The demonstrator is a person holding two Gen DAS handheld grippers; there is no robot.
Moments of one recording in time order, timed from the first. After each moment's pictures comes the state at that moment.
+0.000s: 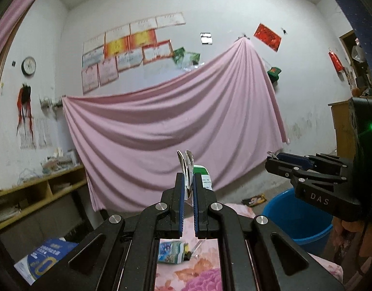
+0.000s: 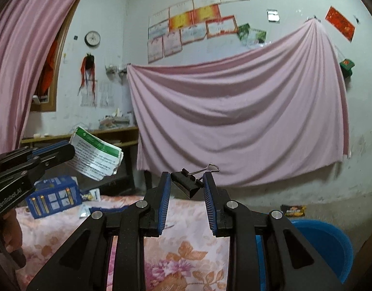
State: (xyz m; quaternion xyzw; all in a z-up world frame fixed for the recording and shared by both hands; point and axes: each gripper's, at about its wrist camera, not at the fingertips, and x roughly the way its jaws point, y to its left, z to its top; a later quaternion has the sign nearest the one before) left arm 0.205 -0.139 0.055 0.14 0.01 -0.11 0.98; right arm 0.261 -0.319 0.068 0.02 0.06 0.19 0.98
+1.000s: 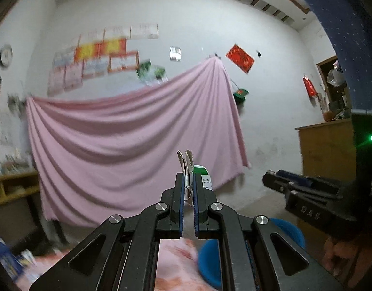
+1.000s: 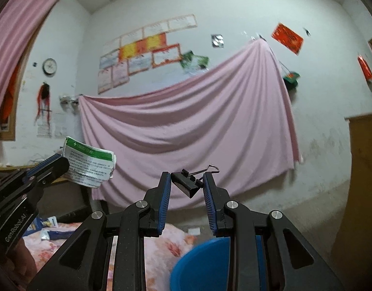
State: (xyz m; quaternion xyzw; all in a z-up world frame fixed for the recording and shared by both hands) left arm 0.226 -0.258 0.056 0.08 -0.01 -0.23 0.97; right arm 0.242 -0.410 0.072 0.07 0.02 0.03 1.00
